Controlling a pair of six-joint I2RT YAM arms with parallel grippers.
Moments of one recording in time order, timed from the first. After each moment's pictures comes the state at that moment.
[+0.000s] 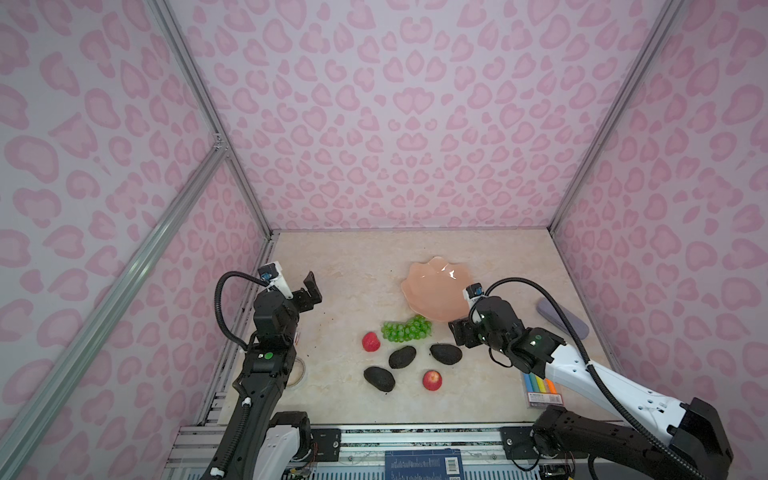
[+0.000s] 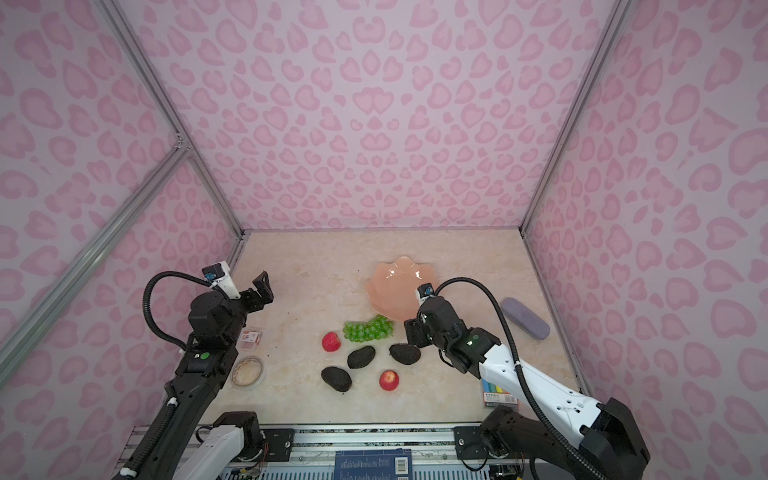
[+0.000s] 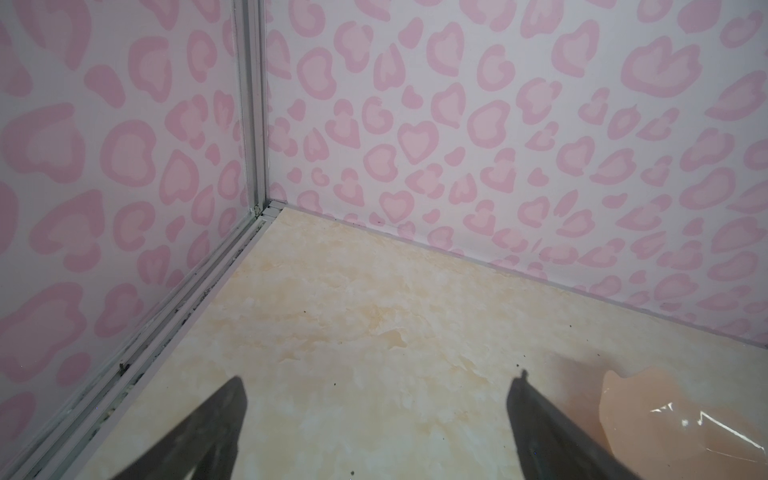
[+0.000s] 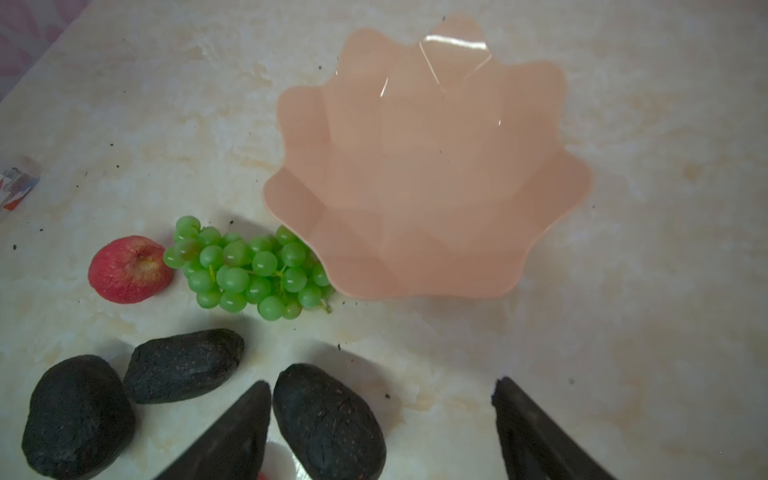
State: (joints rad) left arm -0.01 0.82 0.58 0.02 -0.10 -0.26; right arm 0.72 1.08 0.71 -0.42 0.19 0.39
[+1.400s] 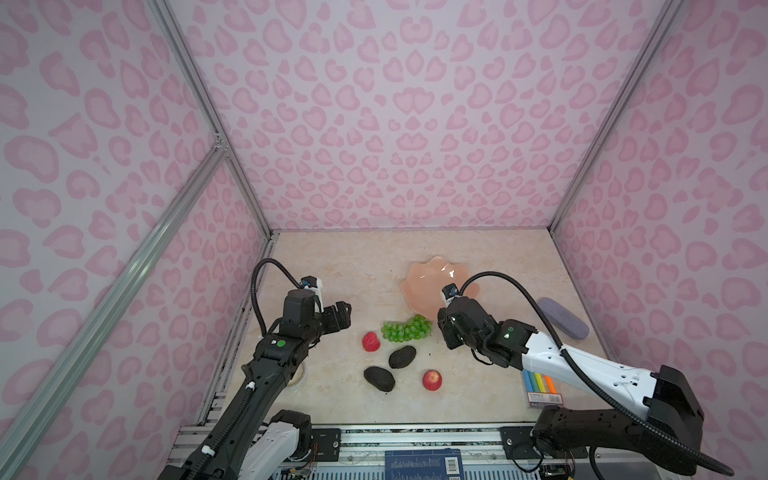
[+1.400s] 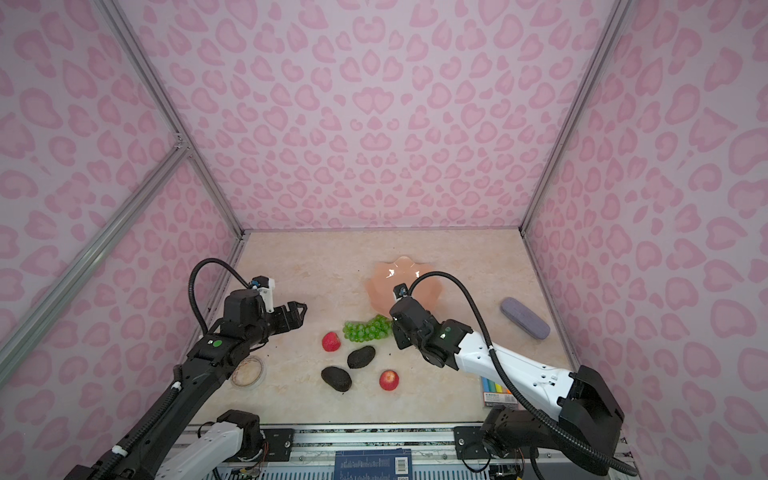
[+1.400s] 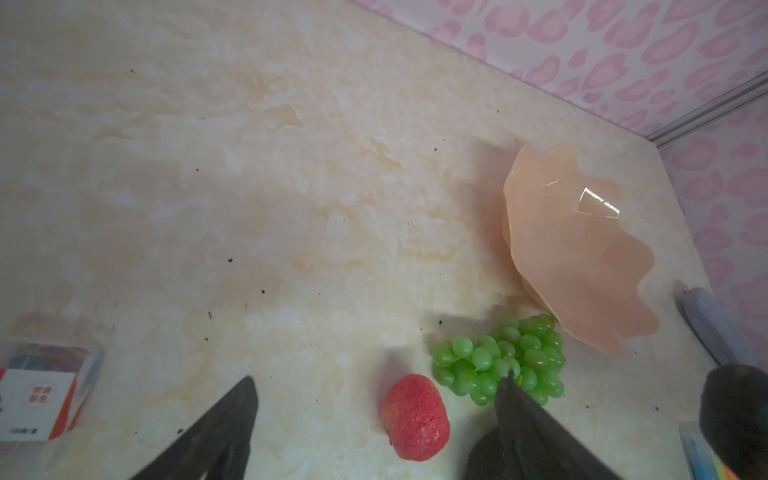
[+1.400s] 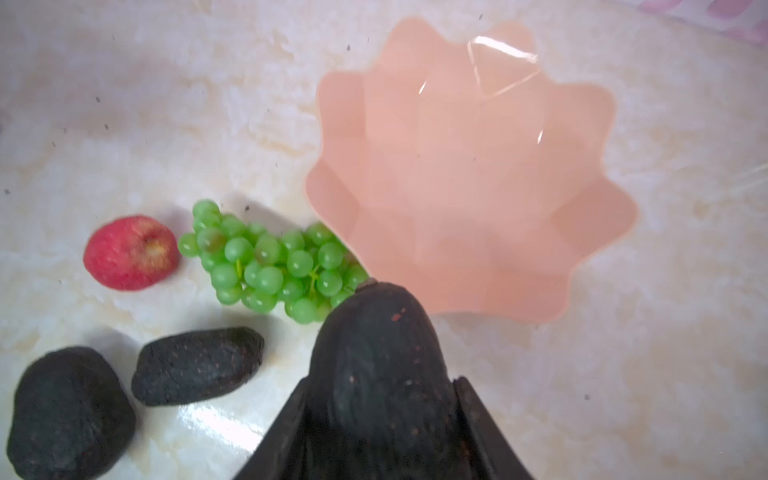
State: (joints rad) left arm -0.24 0.94 0.67 -0.44 0.10 -0.44; right arm 0.85 1.26 0.91 -0.49 0.34 0.35
